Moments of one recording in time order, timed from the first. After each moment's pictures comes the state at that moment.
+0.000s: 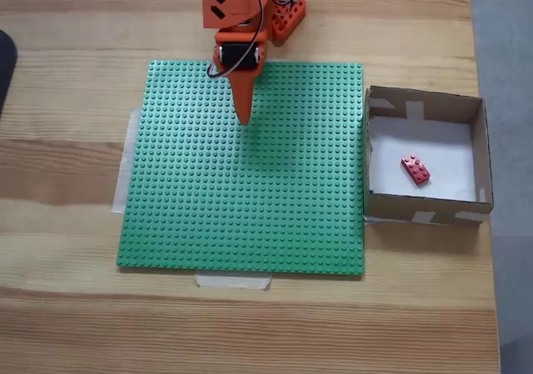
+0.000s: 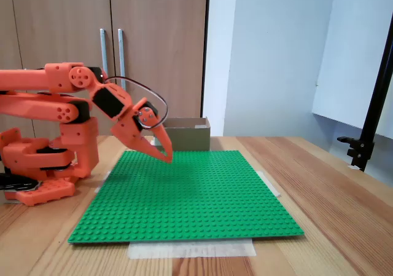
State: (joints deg) arm -3.0 176.2 168.6 45.3 -2.6
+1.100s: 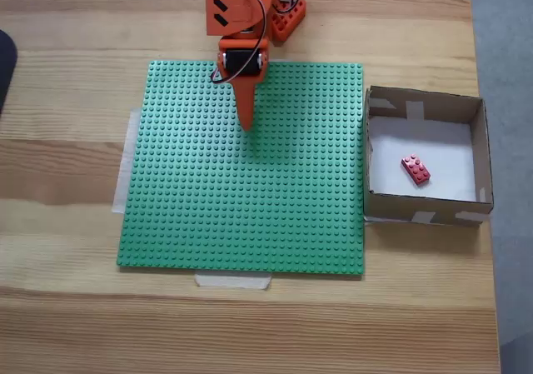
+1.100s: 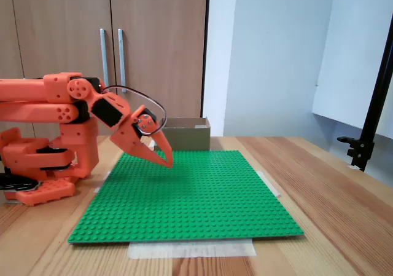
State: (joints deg) arm -3.0 183.2 179.6 43.0 -4.7
